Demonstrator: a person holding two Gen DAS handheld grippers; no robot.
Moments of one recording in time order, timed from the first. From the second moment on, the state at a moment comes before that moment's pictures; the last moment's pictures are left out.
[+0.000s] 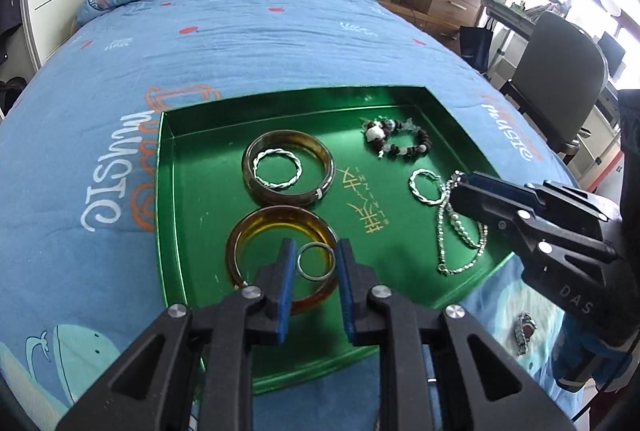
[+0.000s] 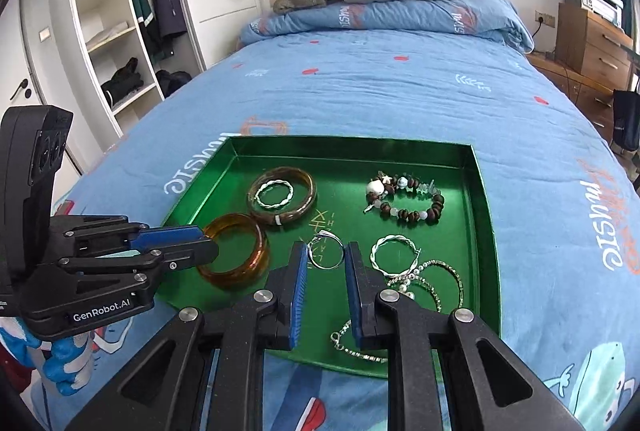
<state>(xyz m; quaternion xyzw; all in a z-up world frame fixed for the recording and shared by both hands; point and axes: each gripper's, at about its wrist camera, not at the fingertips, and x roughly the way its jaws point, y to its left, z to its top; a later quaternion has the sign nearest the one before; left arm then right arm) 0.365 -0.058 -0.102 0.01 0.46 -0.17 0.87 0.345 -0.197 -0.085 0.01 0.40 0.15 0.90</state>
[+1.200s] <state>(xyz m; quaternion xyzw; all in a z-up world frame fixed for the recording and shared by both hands) 0.323 -0.028 -0.008 0.02 0.41 -0.14 0.90 0.277 -0.221 -0.018 -0.02 0.38 0.12 0.92</state>
